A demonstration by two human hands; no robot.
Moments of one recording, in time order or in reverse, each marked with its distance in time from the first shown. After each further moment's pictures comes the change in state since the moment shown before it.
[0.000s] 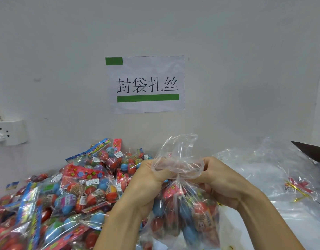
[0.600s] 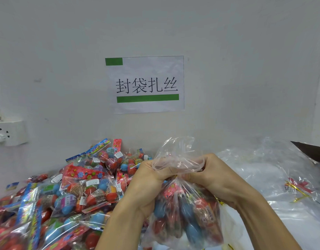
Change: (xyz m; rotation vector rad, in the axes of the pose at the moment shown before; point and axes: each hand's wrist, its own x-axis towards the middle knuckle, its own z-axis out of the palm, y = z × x) left_hand 0.000 0.003 0.007 -0.089 0.034 -0.030; right_hand 0.000 0.001 0.003 -0.292 0.111 -0.111
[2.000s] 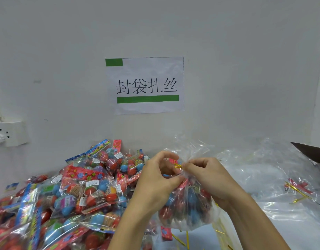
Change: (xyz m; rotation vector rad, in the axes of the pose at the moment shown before) left_hand 0.004 -0.012 -0.001 0.448 0.093 0.174; right_hand 0.011 0.010 0.012 0.110 0.250 0.103
